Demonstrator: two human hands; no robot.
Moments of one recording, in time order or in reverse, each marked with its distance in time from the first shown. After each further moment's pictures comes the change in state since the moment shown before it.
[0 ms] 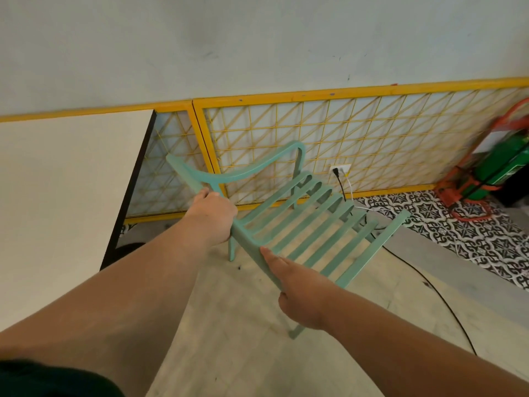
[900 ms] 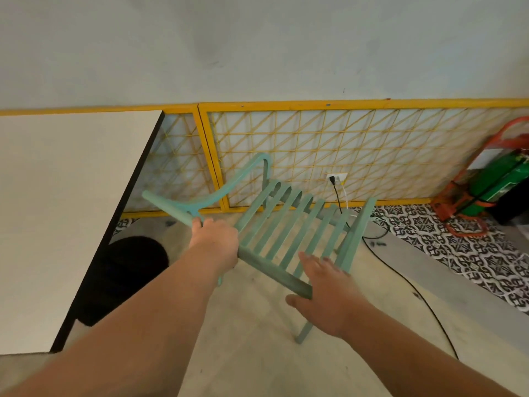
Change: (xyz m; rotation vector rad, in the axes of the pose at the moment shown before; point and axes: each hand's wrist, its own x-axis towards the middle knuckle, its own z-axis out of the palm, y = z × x) left_hand -0.080 0.084 -0.014 -0.221 -0.156 -0.247; right_hand -0.074 0.071 -0.002 -0.155 0.180 0.084
